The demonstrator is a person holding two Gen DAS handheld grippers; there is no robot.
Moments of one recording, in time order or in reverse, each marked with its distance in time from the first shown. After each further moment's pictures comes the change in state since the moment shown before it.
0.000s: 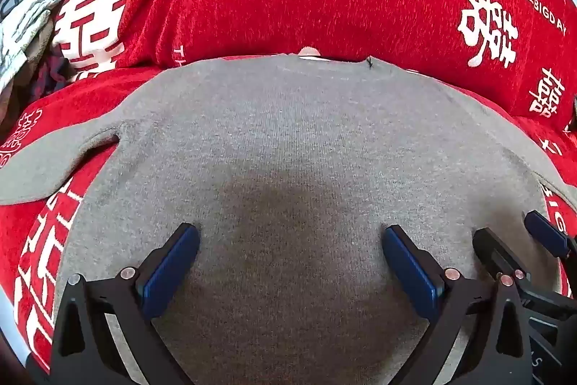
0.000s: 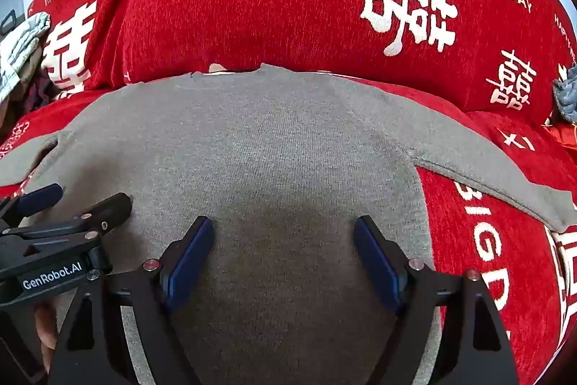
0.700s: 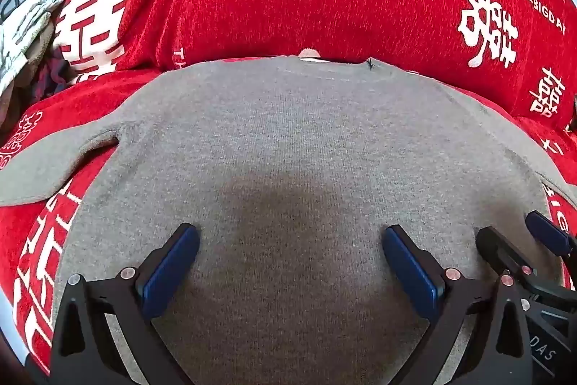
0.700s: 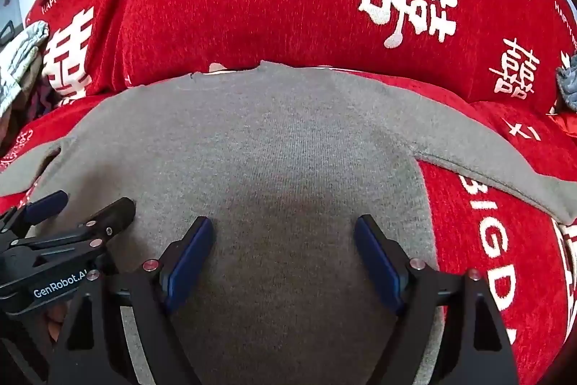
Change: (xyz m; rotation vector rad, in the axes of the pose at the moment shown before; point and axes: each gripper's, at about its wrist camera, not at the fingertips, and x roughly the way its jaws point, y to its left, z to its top) left arm -0.002 0.001 0.002 0.011 -0.019 0.003; right arm 0.002 -0.005 0.004 0.037 0.019 0.034
